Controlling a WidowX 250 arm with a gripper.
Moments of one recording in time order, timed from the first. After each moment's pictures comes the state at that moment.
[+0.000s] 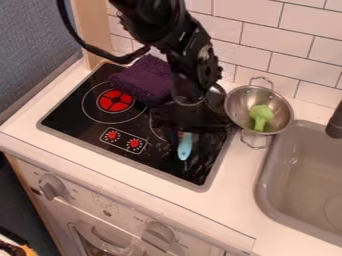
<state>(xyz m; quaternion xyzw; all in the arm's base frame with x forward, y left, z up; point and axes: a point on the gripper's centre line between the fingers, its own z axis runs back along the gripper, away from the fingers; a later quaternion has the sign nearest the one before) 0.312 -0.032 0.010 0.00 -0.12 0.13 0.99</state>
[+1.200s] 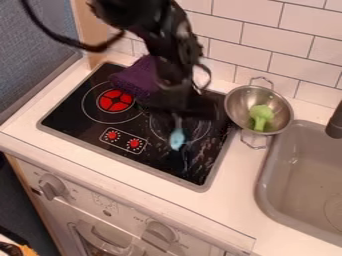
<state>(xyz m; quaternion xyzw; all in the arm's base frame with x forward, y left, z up) 0.310 -0.012 0.041 -0.02 -0.14 0.12 0.98</state>
